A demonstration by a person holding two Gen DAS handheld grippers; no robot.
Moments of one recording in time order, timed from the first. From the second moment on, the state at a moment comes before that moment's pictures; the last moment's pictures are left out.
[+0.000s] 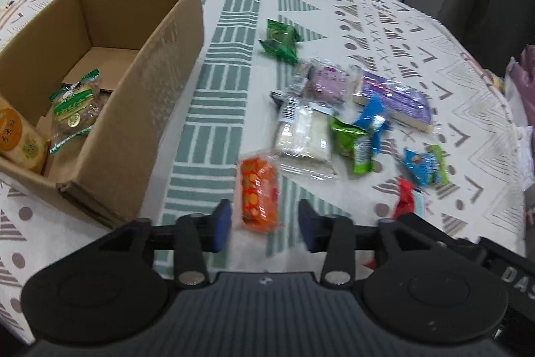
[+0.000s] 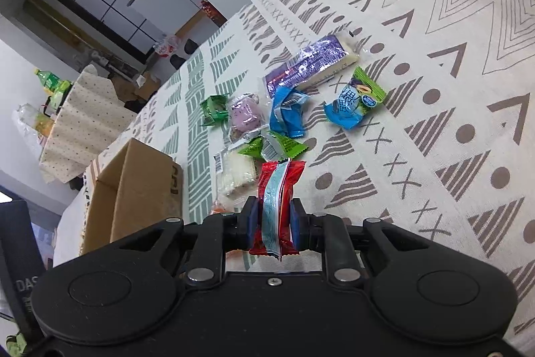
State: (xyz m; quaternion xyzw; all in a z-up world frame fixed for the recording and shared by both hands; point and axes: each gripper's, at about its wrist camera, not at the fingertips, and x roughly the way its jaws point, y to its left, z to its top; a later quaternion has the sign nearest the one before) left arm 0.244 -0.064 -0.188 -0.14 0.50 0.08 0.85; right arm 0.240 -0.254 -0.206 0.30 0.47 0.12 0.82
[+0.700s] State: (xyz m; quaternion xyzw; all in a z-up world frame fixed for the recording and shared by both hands) left arm 0.244 -0.058 -0.192 -0.12 0.50 0.09 0.85; right arm 0.245 -0.242 -0.202 0.29 0.45 0.15 0.83
